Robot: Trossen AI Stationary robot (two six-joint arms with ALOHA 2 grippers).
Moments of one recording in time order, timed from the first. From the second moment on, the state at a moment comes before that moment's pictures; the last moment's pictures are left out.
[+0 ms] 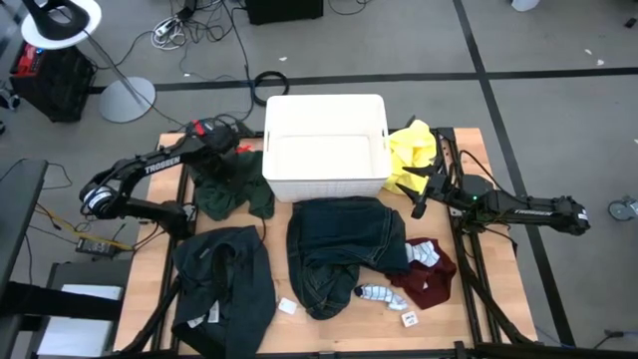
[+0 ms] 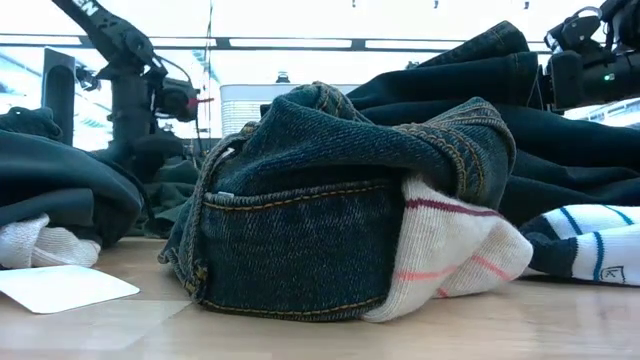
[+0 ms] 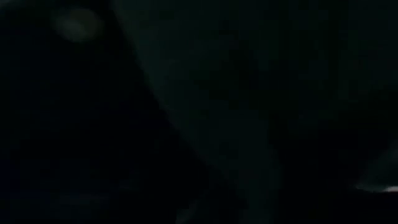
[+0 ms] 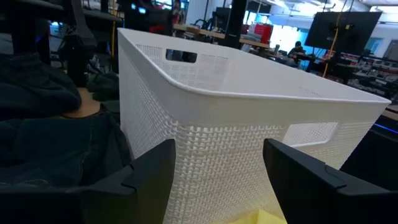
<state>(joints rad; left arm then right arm) 0.86 1.27 0.72 -0.88 0.02 -0.20 -0.15 0.19 0.10 0.07 0.34 -0.20</state>
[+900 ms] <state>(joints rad) 0.85 1.02 0.92 -1.14 -0.03 -0.19 -0.15 0.19 0.10 0.08 0.34 -0.20</state>
